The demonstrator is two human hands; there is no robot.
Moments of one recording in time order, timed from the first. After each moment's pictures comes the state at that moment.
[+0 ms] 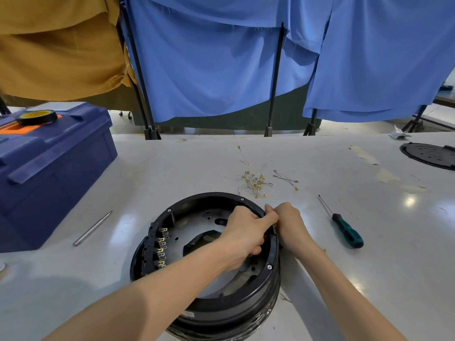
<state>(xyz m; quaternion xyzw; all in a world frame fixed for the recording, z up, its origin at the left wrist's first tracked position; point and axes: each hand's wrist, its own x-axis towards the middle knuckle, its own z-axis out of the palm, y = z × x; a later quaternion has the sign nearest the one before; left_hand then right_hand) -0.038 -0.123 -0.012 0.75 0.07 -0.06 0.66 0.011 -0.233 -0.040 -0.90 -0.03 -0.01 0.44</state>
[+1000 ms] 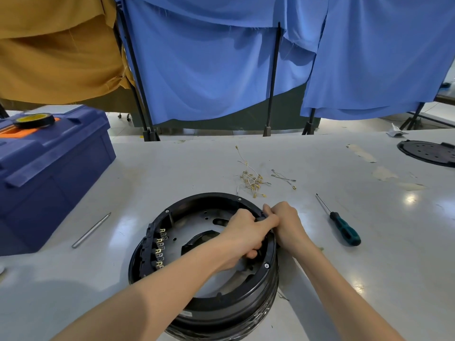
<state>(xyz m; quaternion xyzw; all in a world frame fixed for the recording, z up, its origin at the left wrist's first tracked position) -0.038 -0.121 -0.009 0.77 0.05 -0.13 0.63 0.011 -0.229 -0.039 -0.89 -0.03 -0.01 0.45</state>
